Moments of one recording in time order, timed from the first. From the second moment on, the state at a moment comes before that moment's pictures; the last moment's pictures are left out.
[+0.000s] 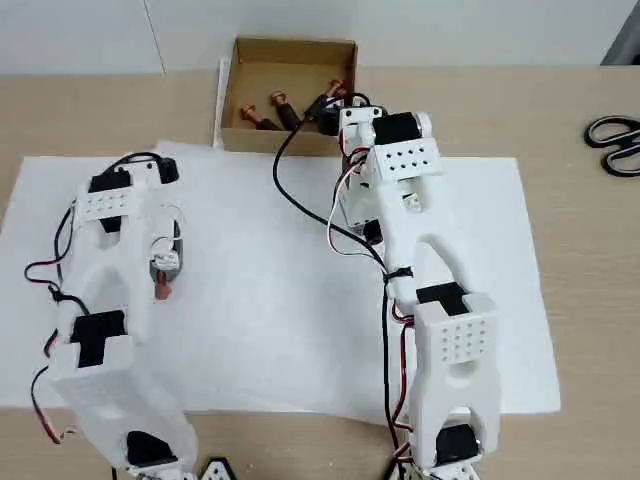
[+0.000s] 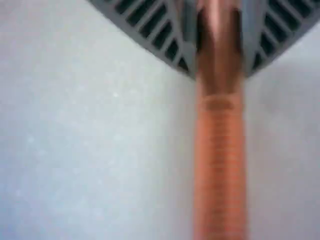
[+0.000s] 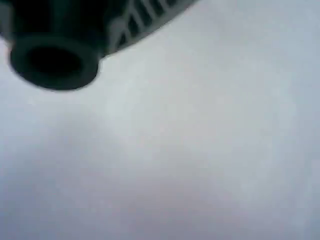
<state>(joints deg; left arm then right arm) -13.0 19.9 5.3 83.2 1.6 -16.2 36.1 -38.8 97.7 3.6</state>
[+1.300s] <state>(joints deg) -8.4 20.4 -17.0 99.2 -67.8 -0.2 25.8 -38.7 97.7 3.6</state>
